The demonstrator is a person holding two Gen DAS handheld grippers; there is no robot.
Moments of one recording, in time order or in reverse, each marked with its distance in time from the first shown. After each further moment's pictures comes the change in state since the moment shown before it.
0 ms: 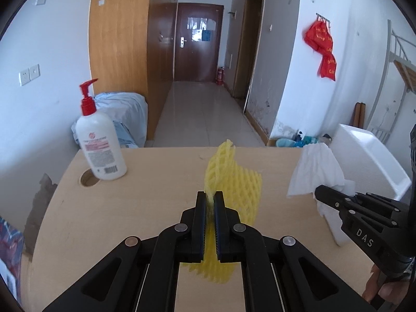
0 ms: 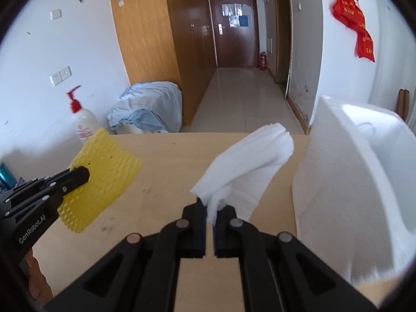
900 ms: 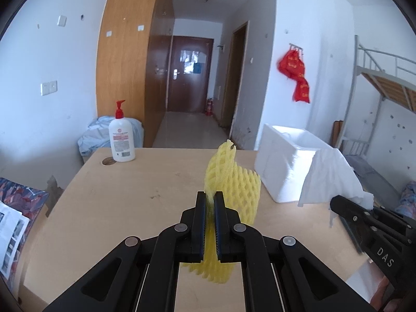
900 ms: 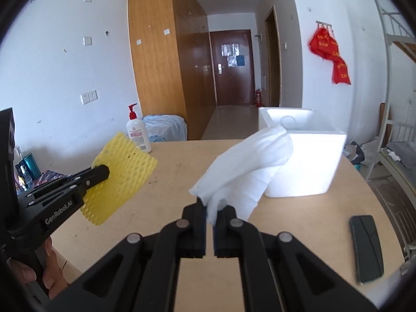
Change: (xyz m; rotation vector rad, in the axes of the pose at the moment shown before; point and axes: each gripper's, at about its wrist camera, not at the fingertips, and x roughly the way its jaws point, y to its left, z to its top) left arm -0.183 -0.048 -0.120 0.012 -0.204 -0.061; right arm -0.197 0.024 -0.129 -0.007 -0.244 -0.011
